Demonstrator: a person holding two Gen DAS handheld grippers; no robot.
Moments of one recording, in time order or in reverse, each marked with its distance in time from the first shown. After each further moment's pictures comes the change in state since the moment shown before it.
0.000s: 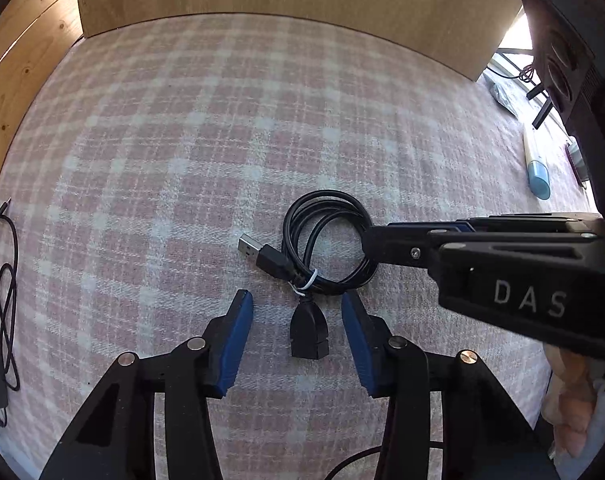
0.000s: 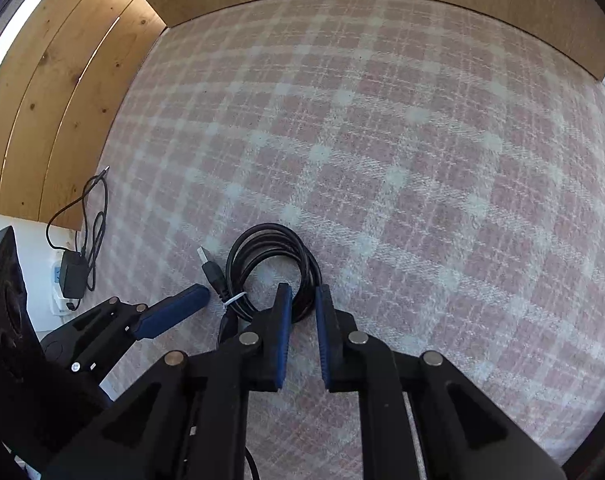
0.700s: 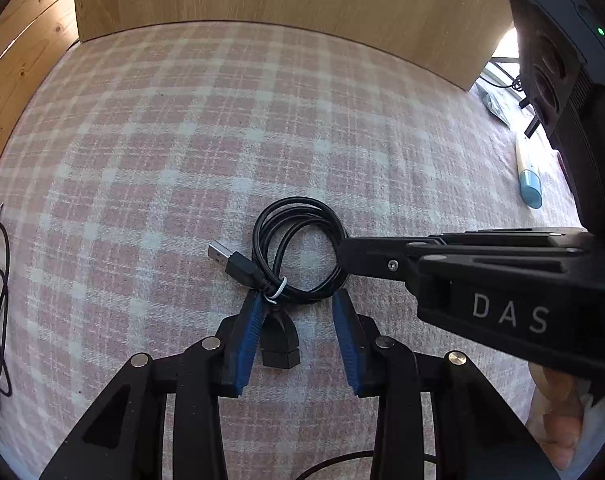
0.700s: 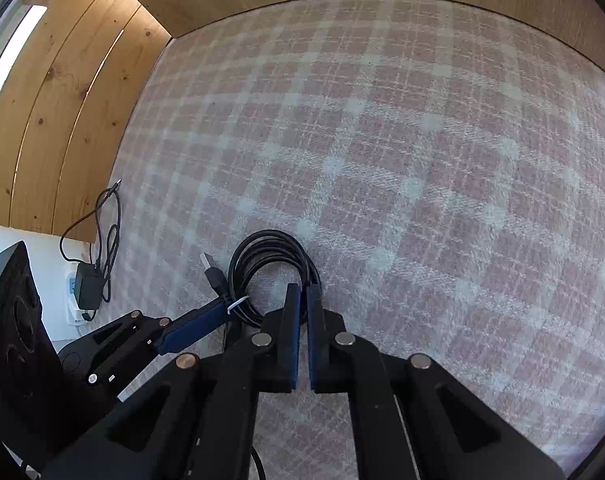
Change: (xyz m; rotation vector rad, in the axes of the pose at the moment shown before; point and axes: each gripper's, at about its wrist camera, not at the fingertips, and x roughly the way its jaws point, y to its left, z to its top) left arm -0.006 -0.001 -0.001 -0.005 -0.030 -0.047; right arm 0.014 0.018 -0.003 0.020 -0.010 0.083
